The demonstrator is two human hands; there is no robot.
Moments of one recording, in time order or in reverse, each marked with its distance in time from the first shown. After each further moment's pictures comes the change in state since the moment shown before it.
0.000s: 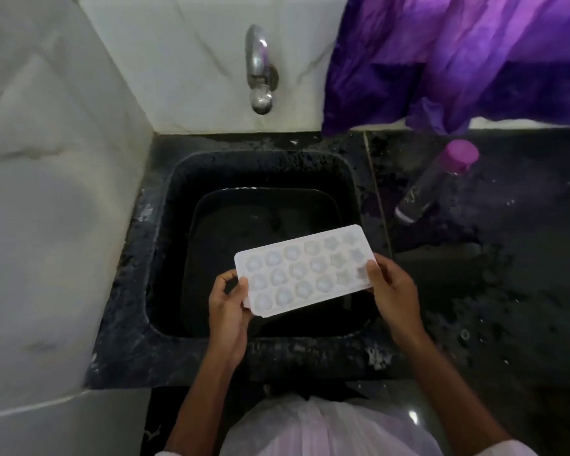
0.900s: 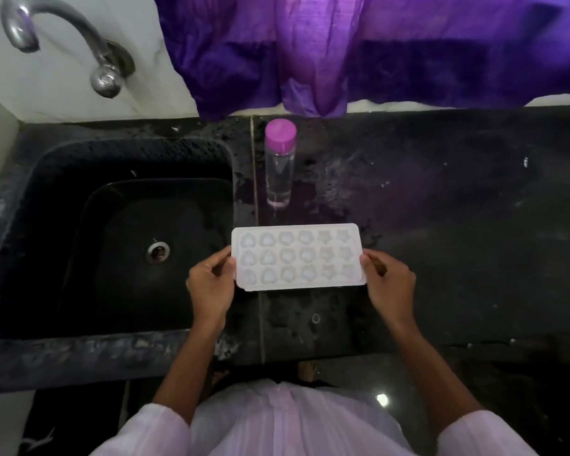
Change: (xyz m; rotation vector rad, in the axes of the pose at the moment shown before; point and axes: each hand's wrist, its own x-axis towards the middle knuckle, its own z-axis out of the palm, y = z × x) left_hand -0.043 -0.103 0.216 0.520 0.097 0.285; right_hand 0.063 0.092 -0.235 -0.204 0.164 -0.054
